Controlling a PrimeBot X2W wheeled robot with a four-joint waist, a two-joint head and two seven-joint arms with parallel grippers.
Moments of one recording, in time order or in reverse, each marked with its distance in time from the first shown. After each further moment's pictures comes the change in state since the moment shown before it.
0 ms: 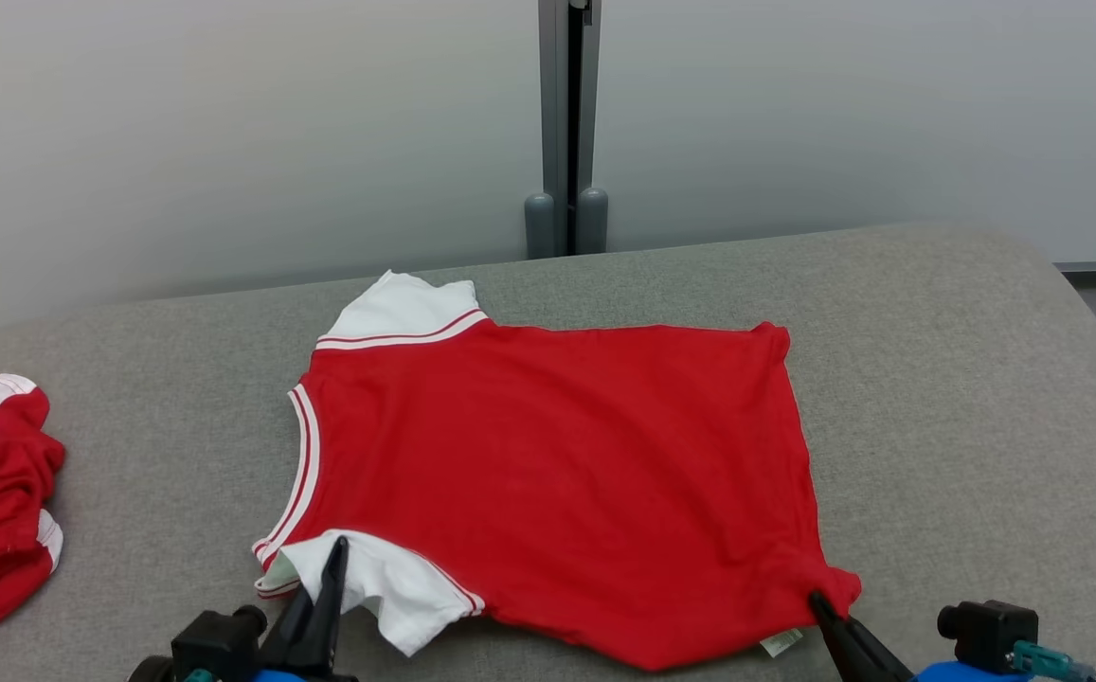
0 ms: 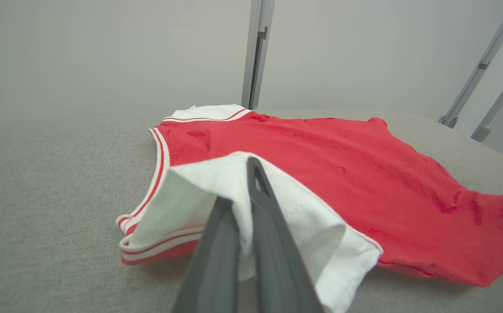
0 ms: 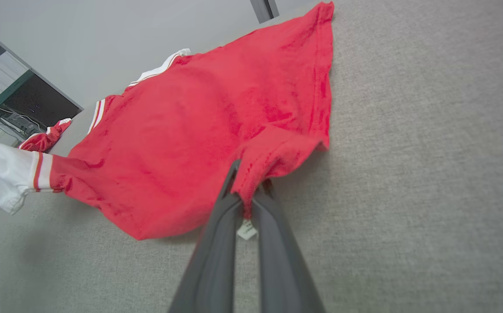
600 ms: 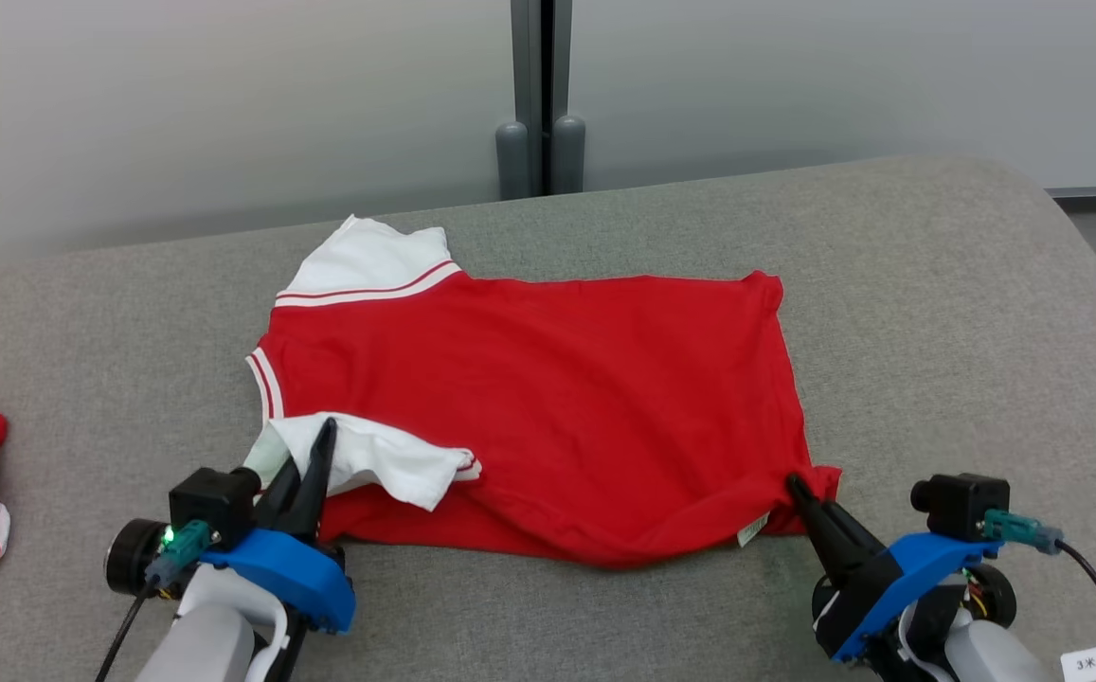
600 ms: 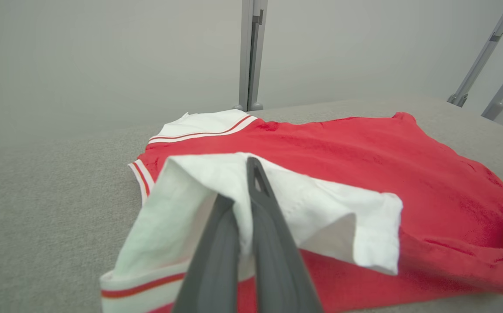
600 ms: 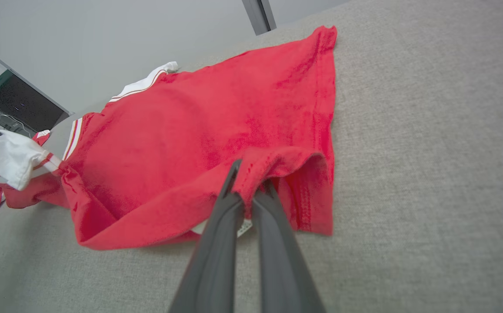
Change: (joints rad) left arm -0.319 0.054 -0.103 0.242 -0.056 0.000 0.000; right arm -0.225 0.028 -0.008 0.086 -0.011 0.000 0.077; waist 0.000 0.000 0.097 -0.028
